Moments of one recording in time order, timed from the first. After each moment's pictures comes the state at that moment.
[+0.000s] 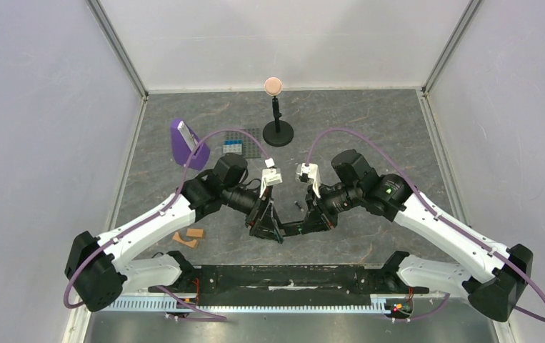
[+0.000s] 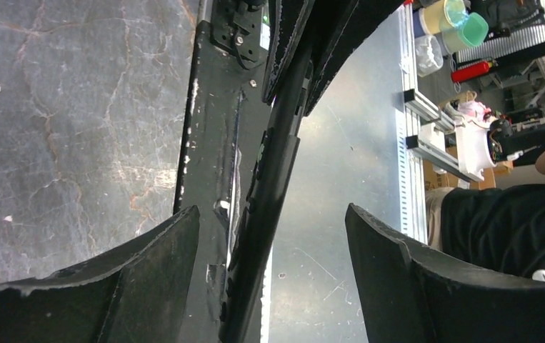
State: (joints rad) left arm -0.75 1.14 0.83 -0.39 0.98 -0.15; right arm 0.78 1.07 0.99 -0.71 -0.73 -0.01
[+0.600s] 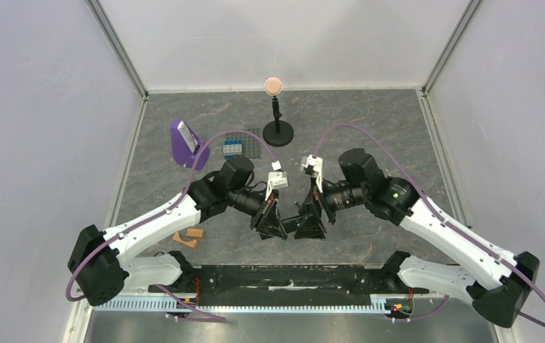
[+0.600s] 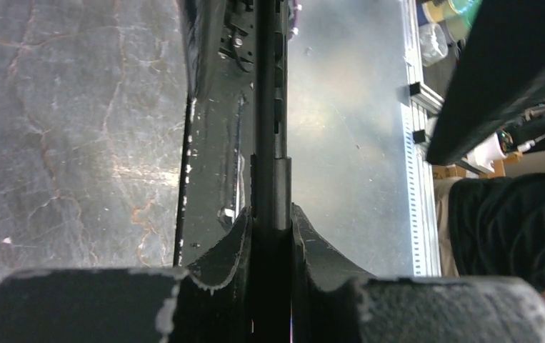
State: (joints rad) left arm -0.81 1.18 0.83 -0.33 0.98 -0.14; right arm 0.78 1.04 0.98 -0.59 -0.77 0.11
